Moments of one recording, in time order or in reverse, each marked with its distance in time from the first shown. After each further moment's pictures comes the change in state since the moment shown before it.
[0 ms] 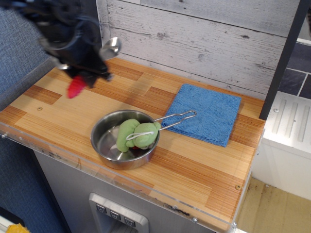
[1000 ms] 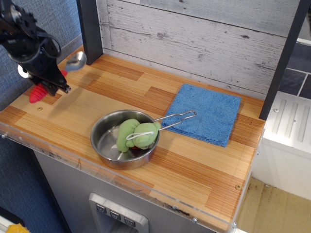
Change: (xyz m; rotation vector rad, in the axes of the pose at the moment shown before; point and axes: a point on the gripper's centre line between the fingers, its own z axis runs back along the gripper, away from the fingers) arm -0.031 0.063 -0.060 0.070 0.103 -0.072
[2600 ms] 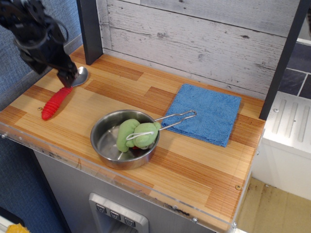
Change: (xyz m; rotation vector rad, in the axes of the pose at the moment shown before) arm 0.024 0.003 0.011 -0.021 -0.027 0.092
